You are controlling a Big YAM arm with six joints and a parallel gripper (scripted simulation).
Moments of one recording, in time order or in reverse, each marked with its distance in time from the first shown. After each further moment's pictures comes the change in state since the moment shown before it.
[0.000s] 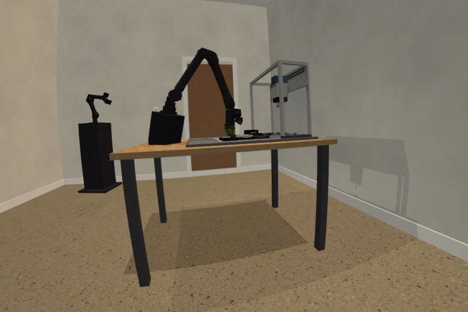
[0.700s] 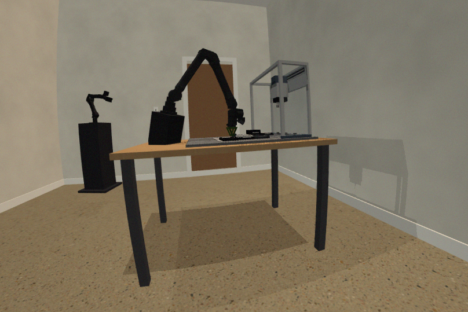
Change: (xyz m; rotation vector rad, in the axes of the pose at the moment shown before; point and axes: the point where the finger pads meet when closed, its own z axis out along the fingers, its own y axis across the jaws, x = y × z) arm -0.018 0.000 -0.001 0.000 0.002 -0.001
